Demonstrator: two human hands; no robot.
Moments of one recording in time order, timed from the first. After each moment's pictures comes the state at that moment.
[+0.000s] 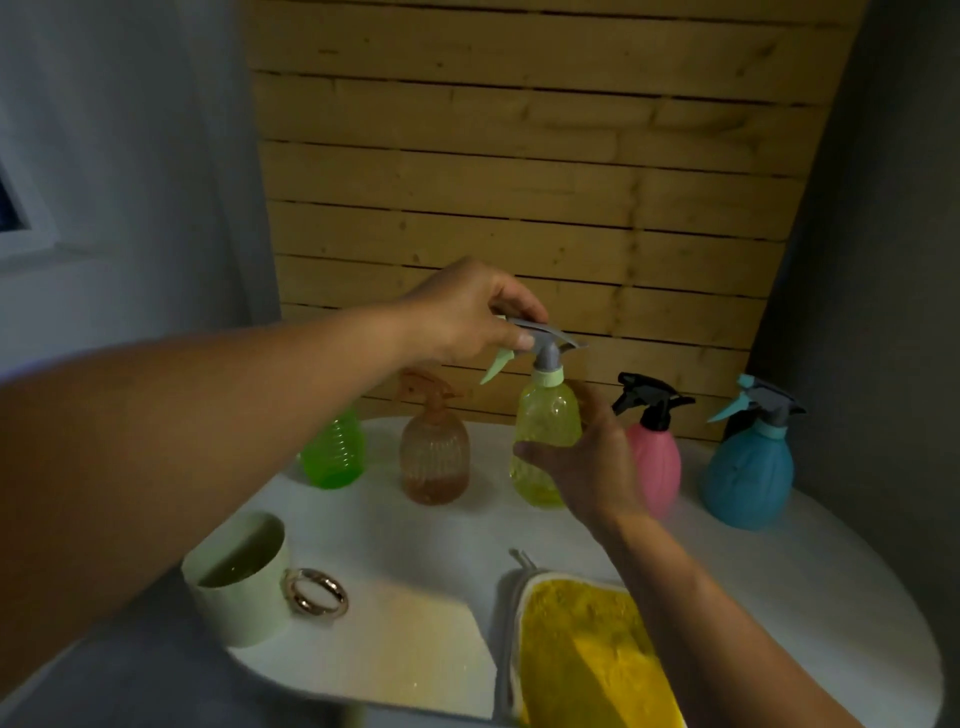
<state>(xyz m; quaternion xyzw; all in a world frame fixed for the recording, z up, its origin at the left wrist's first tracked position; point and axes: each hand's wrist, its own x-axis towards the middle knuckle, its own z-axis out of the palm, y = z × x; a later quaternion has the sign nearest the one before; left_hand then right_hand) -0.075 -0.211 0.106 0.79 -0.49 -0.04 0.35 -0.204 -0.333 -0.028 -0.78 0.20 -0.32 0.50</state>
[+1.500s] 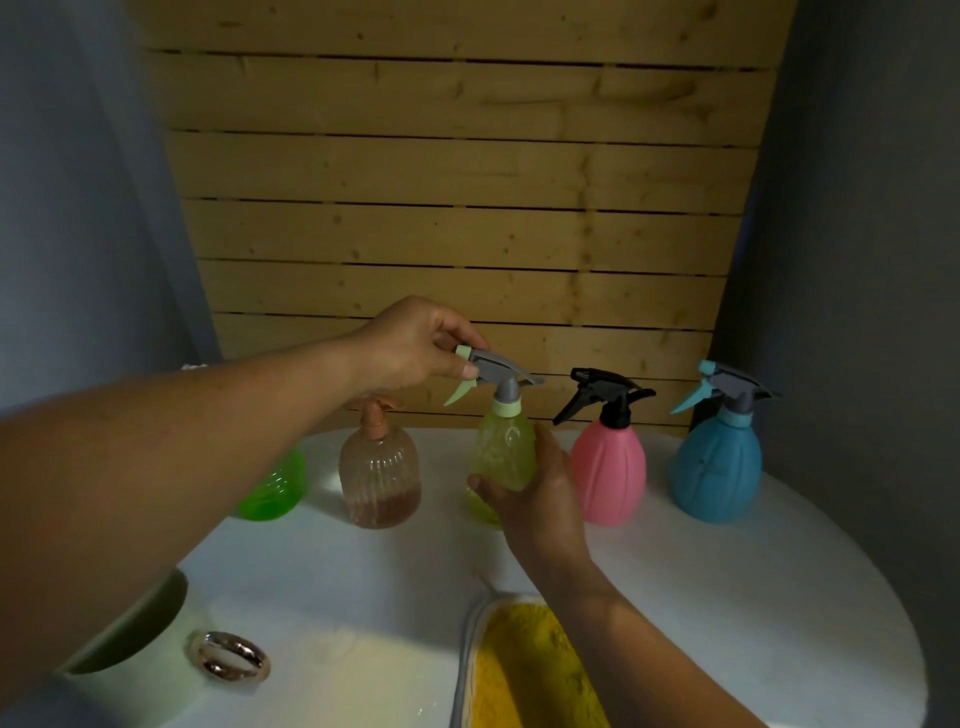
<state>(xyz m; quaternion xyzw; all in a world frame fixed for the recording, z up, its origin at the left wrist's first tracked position) -0.027 -0.265 0.053 0.80 -0.47 -0.10 0.36 -0.174 -0.364 -0.110 -0.77 0.25 -0.34 0.48</state>
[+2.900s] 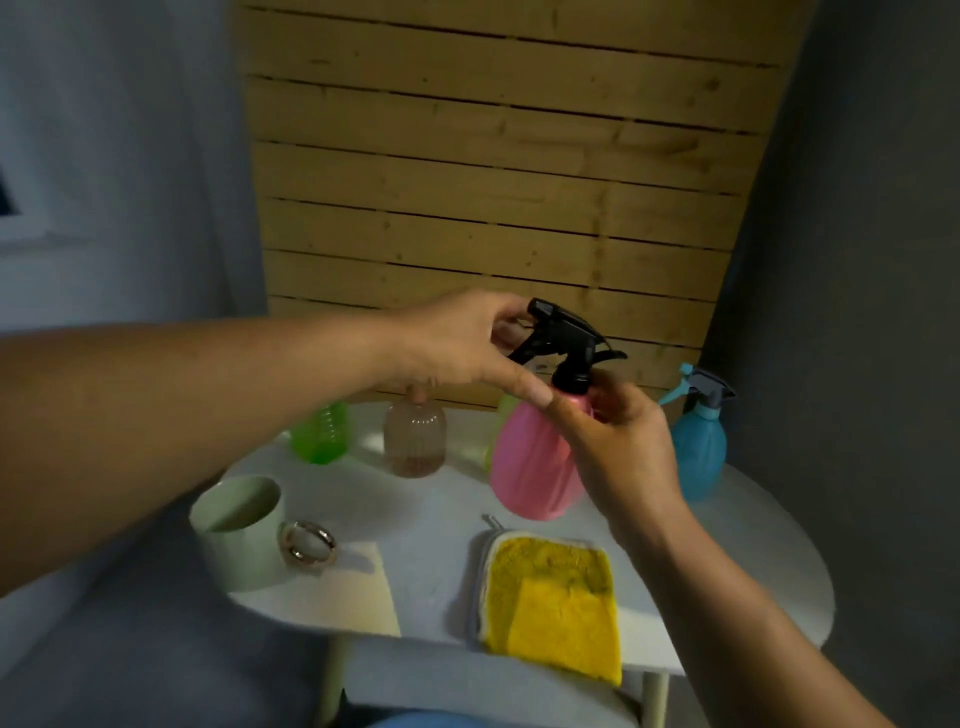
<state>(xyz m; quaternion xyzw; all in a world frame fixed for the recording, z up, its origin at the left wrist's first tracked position) -0.153 -0.184 0.113 0.77 -0.52 -0.14 0.34 -0.297 -0.301 0.029 -0.74 0.21 -0.37 0.52</state>
